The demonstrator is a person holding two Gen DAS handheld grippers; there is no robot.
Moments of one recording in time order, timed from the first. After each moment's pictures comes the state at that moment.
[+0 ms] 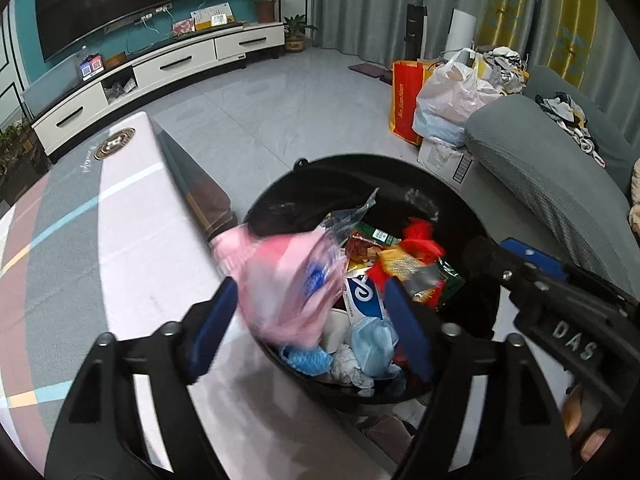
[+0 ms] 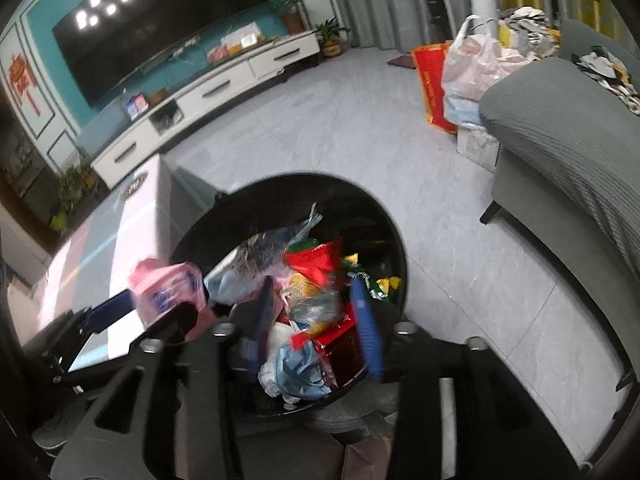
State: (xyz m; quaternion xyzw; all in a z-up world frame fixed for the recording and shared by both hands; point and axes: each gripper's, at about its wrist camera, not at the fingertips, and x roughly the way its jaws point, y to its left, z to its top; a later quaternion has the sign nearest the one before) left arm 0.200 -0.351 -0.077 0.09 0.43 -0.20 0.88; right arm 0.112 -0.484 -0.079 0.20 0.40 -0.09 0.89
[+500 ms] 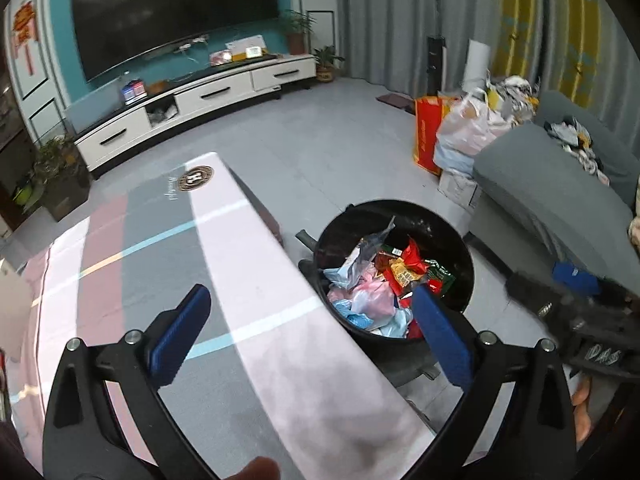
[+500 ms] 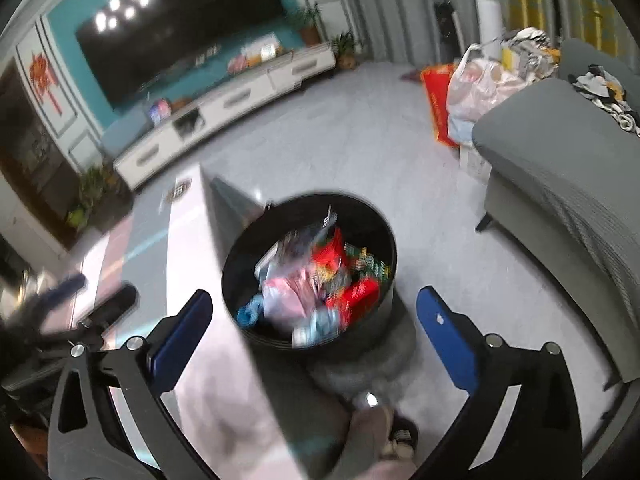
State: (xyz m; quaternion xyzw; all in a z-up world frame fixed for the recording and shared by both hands) left arm 0.134 -0.292 0.033 0.09 0.38 -0.16 0.91; right arm 0.053 -0.465 0.001 0.17 0.42 -0.07 0.89
